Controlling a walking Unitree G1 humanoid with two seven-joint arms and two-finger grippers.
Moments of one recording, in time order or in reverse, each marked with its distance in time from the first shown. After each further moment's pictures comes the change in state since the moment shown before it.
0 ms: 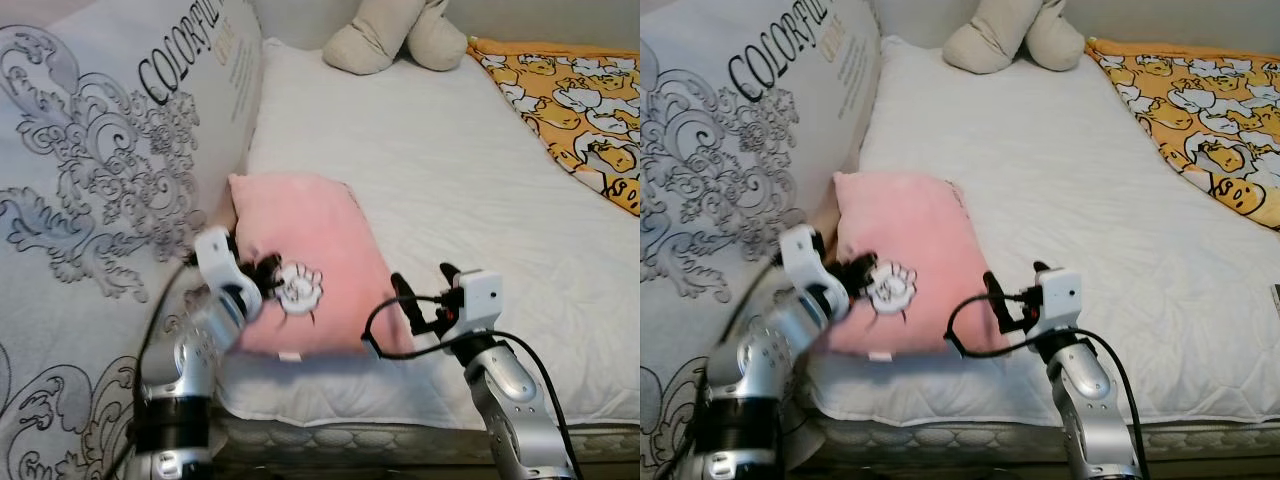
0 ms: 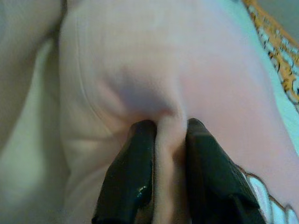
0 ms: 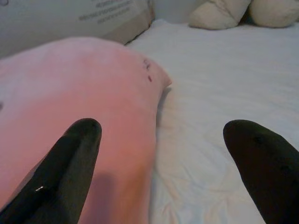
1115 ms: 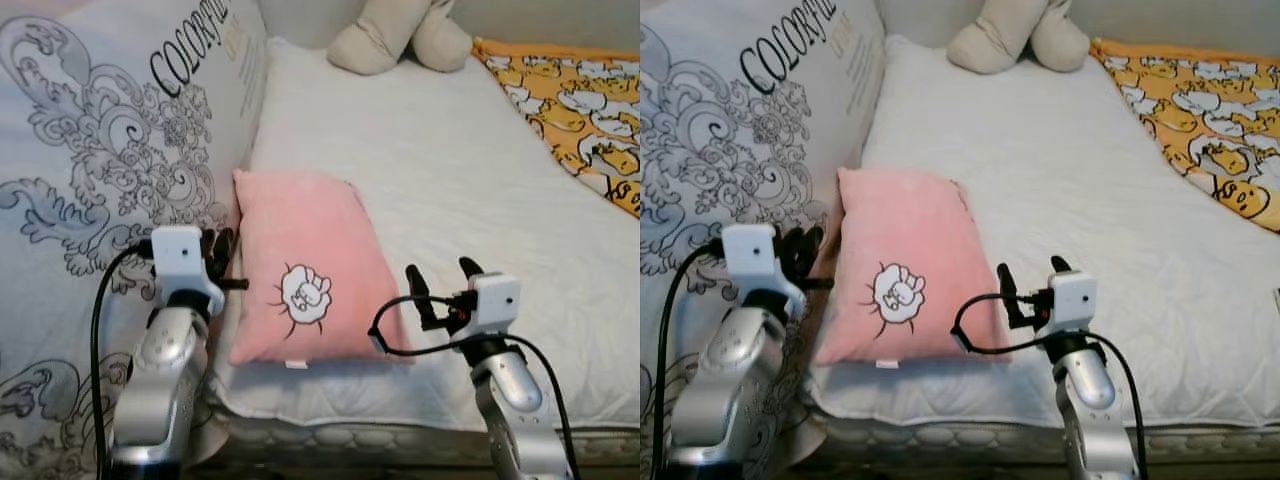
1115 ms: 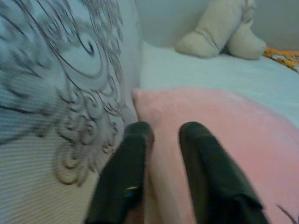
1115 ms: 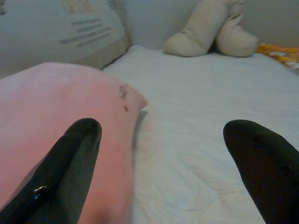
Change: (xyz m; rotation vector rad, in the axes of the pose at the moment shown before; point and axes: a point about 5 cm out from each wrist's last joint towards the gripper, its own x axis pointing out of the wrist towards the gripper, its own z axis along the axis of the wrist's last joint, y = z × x) left arm -0.056 0.008 0.016 0.507 -0.432 0.114; right arm -0.006 -0.005 0.008 -0.044 -0.126 -0.136
